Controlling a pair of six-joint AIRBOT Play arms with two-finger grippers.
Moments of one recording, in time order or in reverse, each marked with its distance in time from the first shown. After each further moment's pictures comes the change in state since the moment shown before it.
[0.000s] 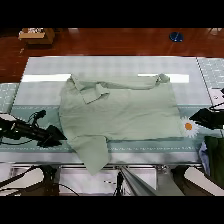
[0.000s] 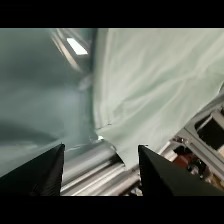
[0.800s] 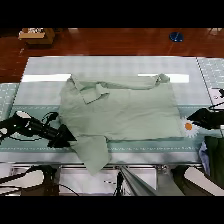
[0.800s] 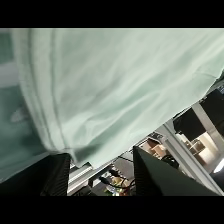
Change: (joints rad) left arm -0.179 -0.095 -0.005 -0.095 0.037 -0.166; right arm 0.000 0.000 -0.002 0.054 0.064 -0.004
